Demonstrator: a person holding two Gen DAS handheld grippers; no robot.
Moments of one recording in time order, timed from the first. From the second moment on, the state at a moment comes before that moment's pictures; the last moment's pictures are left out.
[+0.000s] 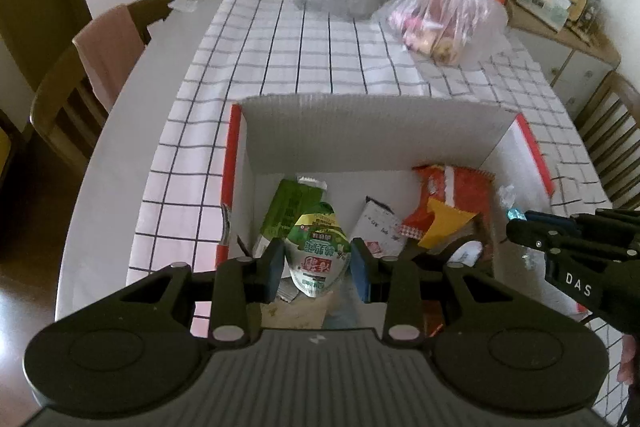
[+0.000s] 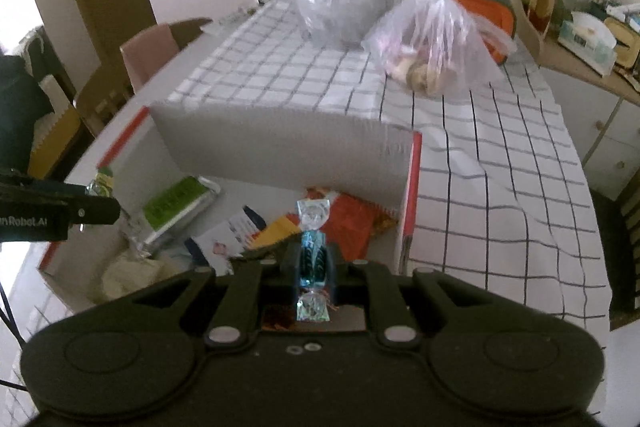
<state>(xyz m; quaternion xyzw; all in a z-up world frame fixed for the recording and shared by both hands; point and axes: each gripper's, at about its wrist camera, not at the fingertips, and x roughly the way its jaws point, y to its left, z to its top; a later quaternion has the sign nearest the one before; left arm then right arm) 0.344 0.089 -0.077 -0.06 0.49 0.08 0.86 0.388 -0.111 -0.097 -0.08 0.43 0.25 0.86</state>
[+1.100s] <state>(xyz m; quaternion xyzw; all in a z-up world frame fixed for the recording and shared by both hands) 0.327 0.081 -0.093 -0.06 0.51 0.07 0.85 0.363 -0.114 -0.095 -0.06 0.44 0.27 0.85</state>
